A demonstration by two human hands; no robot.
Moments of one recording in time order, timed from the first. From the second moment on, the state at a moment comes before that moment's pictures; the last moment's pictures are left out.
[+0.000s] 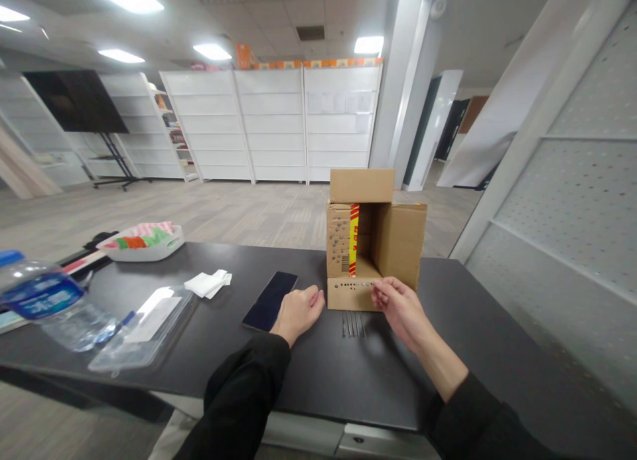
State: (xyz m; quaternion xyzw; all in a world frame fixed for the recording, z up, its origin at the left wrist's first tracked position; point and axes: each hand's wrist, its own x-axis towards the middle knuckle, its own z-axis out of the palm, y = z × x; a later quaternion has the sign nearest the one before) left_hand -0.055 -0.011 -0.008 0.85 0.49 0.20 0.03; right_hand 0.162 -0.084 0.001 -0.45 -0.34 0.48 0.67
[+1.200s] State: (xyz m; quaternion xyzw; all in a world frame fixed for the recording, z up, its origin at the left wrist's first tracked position) left_hand -0.054 -0.013 -0.009 0.85 0.48 0.23 0.05; right_hand 0.157 -0.049 -0.036 -0.62 -0.67 -0.09 0.39
